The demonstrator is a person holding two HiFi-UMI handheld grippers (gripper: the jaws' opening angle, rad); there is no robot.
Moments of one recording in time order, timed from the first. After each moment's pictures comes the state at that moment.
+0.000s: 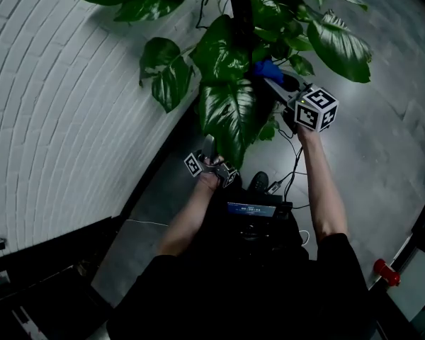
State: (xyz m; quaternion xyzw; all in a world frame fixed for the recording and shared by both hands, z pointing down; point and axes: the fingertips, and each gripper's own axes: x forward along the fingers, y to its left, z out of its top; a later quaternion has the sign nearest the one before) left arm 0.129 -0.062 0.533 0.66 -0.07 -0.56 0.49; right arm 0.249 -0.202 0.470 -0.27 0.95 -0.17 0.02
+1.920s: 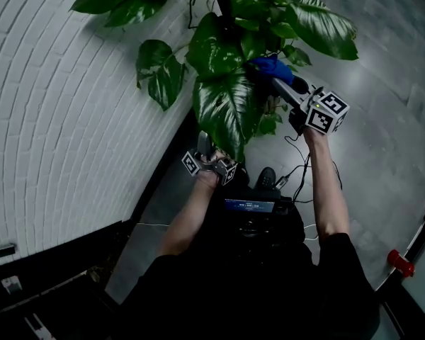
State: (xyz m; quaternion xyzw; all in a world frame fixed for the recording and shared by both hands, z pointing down) left arm 0.137 -0.047 0.506 0.67 -0.06 -0.56 0.48; right arm 0.306 -0.161 0.455 -0.27 0.94 -0.18 0.13
